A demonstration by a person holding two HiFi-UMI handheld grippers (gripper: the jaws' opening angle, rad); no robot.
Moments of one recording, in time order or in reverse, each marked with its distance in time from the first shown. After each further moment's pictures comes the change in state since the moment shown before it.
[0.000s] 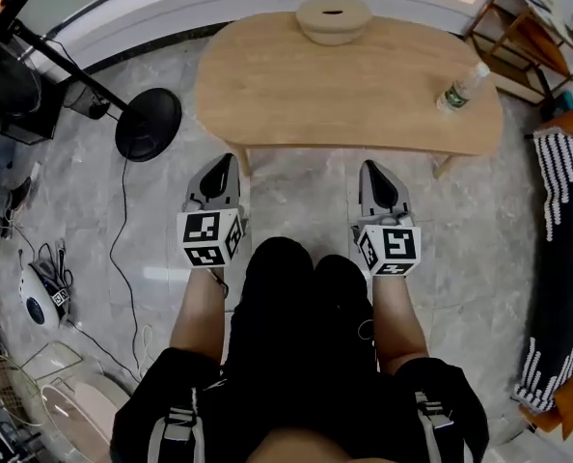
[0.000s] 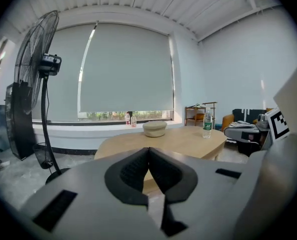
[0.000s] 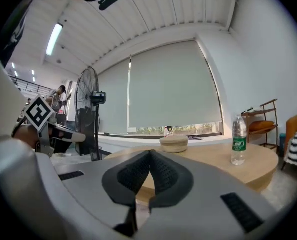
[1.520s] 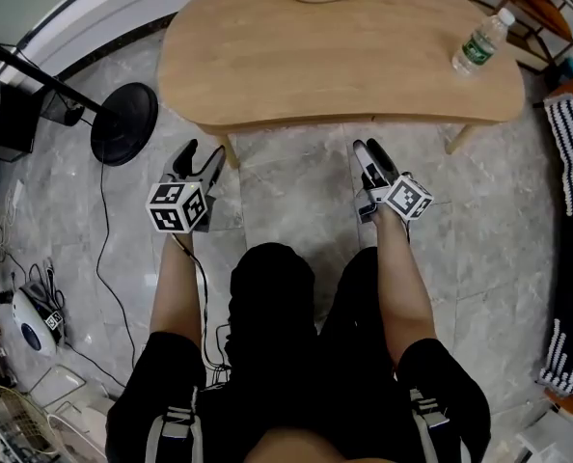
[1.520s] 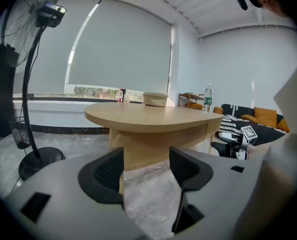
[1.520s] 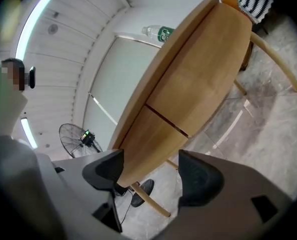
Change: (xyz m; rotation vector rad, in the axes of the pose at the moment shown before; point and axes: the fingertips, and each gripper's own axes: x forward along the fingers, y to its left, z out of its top) left arm 0.115 0.072 -0.207 -0.061 0.110 -0.188; right arm 0.088 -0.069 -0.267 0.855 -0.053 0.208
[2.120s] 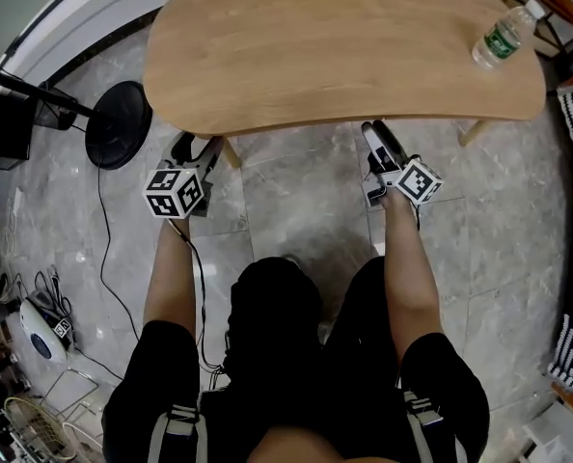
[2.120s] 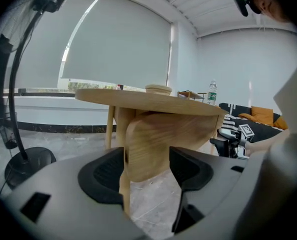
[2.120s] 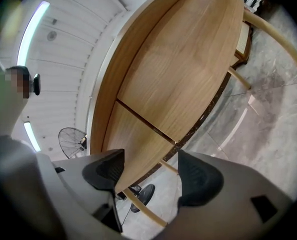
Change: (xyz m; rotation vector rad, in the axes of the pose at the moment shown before) left arm 0.085 0.041 -0.020 0.016 0.002 -0.052; right arm 0.051 -0.063 0.010 0.022 -0.039 0.045
